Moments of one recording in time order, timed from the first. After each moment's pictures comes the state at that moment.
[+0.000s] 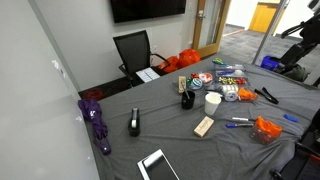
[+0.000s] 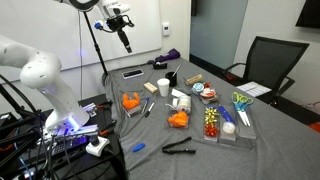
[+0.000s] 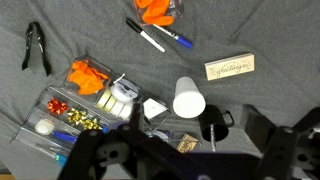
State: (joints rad) arm -0.01 -0.72 0.04 -2.60 -0.04 2.11 0.09
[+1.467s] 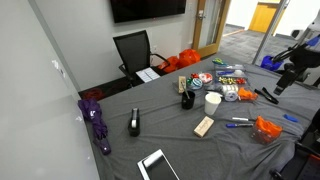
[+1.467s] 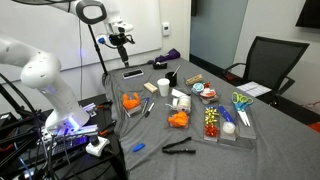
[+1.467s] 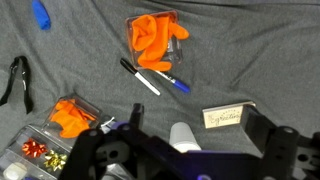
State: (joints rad) arm 0.01 -0.64 0.03 -2.70 -0.03 2.11 0.03
